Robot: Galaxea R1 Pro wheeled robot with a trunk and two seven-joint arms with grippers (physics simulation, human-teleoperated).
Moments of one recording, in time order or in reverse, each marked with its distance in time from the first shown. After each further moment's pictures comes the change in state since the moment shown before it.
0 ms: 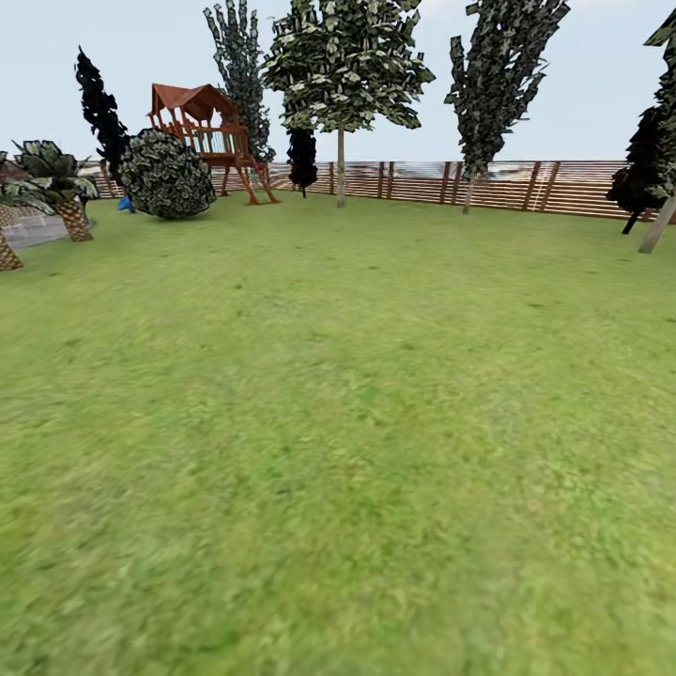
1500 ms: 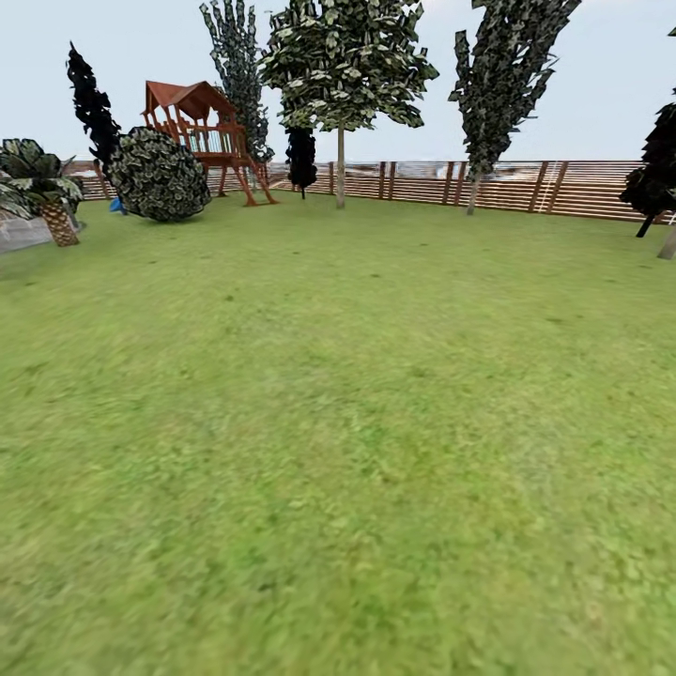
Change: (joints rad) left arm 0.000 0.000 0.000 0.000 0.000 0.000 0.000; right arm 0.000 -0.003 0.000 -0.051 -0.003 0.000 0.000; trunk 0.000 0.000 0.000
